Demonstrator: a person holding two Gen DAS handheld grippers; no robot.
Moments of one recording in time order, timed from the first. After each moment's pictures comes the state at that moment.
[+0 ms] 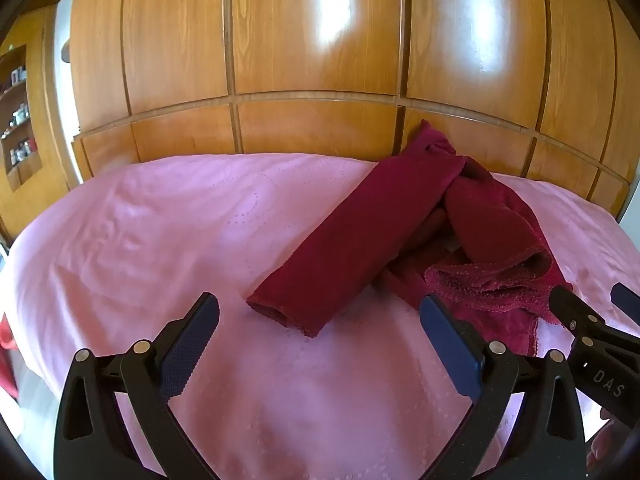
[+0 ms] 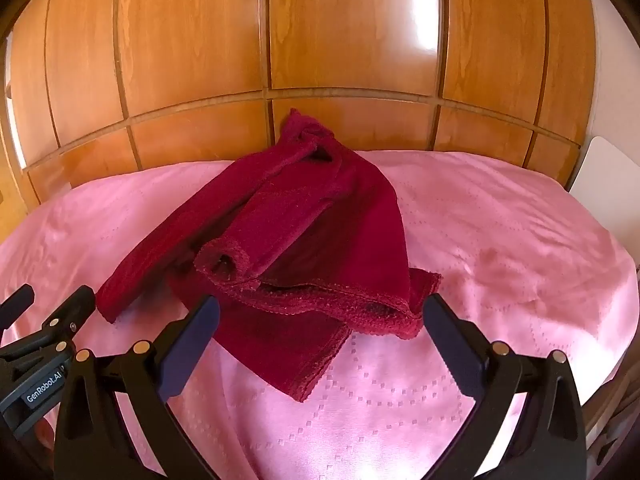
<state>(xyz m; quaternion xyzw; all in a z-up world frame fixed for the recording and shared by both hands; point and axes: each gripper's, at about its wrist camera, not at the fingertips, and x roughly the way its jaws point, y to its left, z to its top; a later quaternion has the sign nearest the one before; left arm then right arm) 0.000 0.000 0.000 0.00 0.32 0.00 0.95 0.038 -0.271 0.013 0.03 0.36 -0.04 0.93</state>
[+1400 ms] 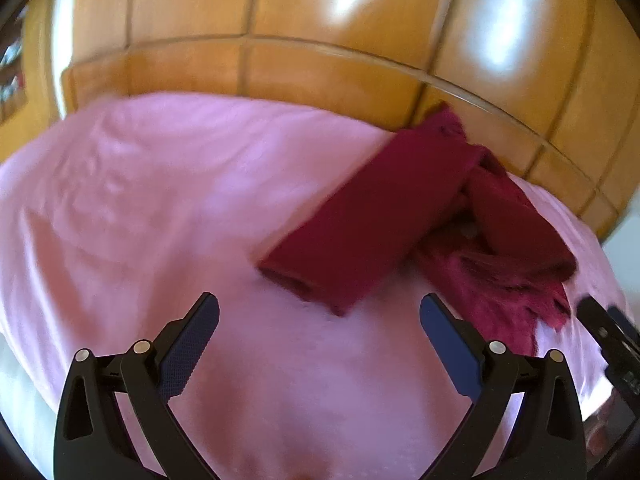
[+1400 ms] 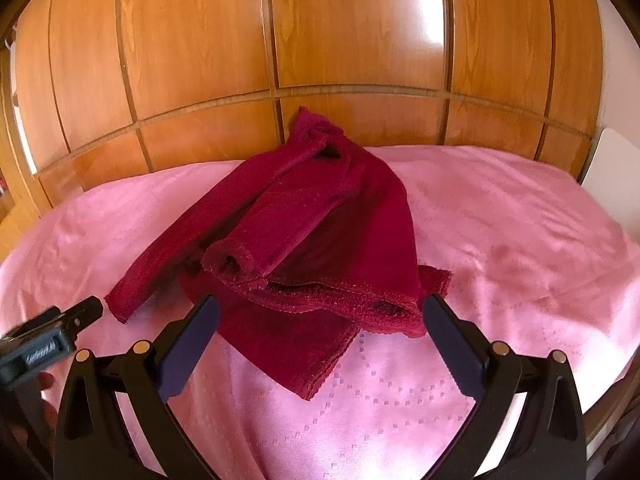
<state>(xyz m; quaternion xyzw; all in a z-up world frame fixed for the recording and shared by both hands) 0.030 0.056 -0.021 -0.08 0.37 -0.02 0.92 0.041 -0.281 0.014 0.06 0.37 -0.01 0.93</state>
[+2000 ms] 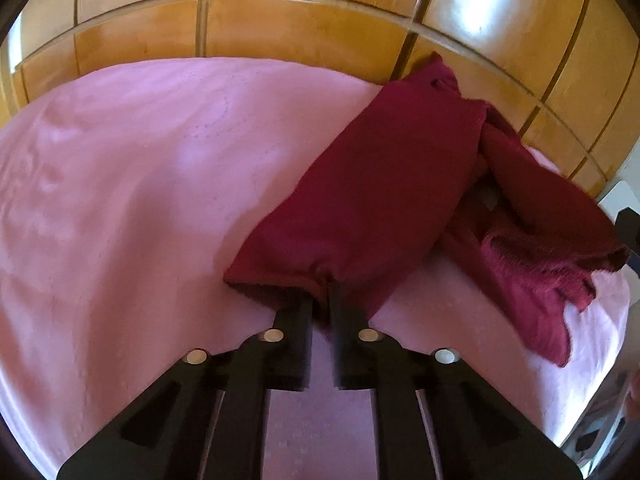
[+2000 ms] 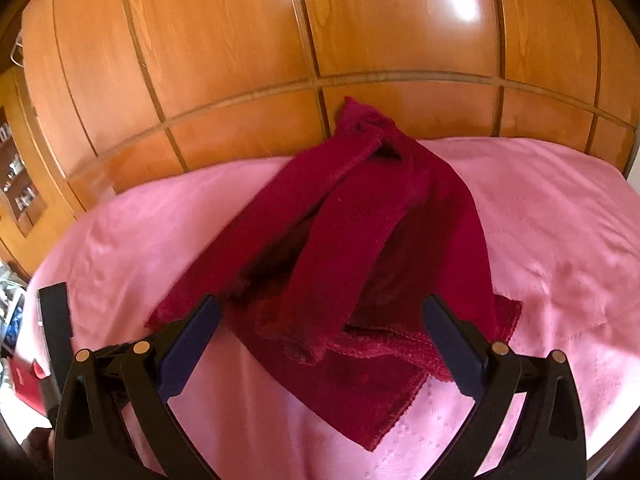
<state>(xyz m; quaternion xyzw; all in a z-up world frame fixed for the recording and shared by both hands) 0.090 0.049 -0.067 -0.07 0.44 -0.09 0.89 0.098 -0.259 0.024 0.09 0.39 0.07 0.91</state>
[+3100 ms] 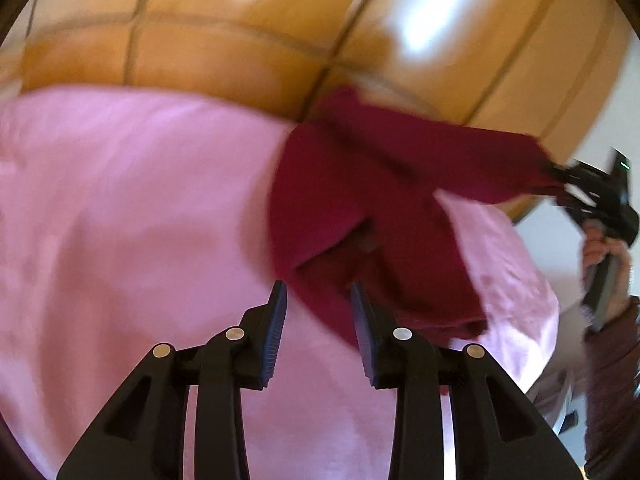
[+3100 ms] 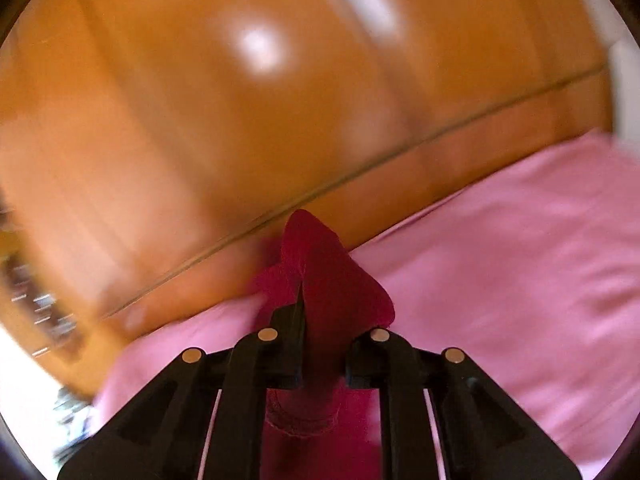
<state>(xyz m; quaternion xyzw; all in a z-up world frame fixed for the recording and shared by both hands) 0.108 0.014 -0.034 -0.14 0.42 -0.21 0.87 0.186 -0.496 0.088 0.26 0.30 0.01 0.92</state>
